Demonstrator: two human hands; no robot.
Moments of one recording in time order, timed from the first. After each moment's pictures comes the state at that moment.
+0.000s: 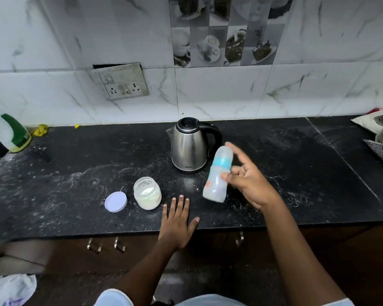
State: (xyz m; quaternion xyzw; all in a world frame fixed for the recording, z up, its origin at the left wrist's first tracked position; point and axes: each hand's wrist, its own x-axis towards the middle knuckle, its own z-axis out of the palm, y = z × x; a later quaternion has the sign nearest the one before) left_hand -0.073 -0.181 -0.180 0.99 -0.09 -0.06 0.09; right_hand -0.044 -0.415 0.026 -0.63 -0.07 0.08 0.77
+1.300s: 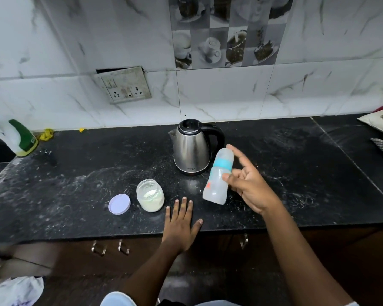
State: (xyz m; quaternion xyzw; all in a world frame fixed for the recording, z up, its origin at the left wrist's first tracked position) left_hand -0.074 -0.182 -0.177 0.99 -0.09 -0.06 0.08; right_hand -0.049 -0.409 0.023 -0.60 -0.05 0.09 0.79
